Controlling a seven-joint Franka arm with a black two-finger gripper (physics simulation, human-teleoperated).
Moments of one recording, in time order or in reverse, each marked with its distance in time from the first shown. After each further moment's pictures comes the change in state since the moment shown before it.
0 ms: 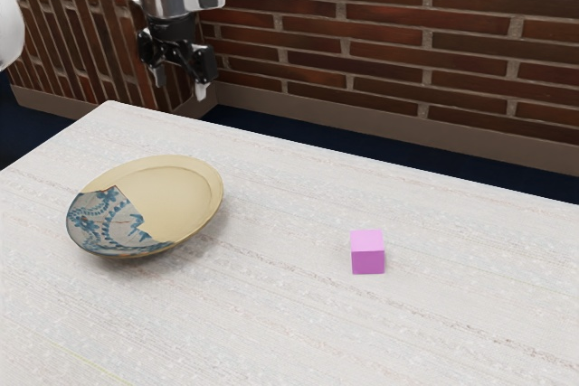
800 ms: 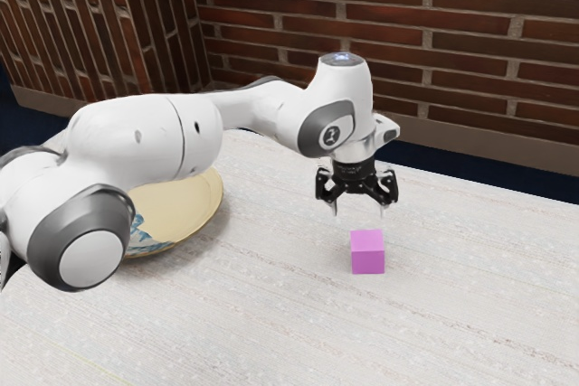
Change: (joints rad) arm -0.427 0.491 0.098 0.089 -0.194 0.455 -0.604
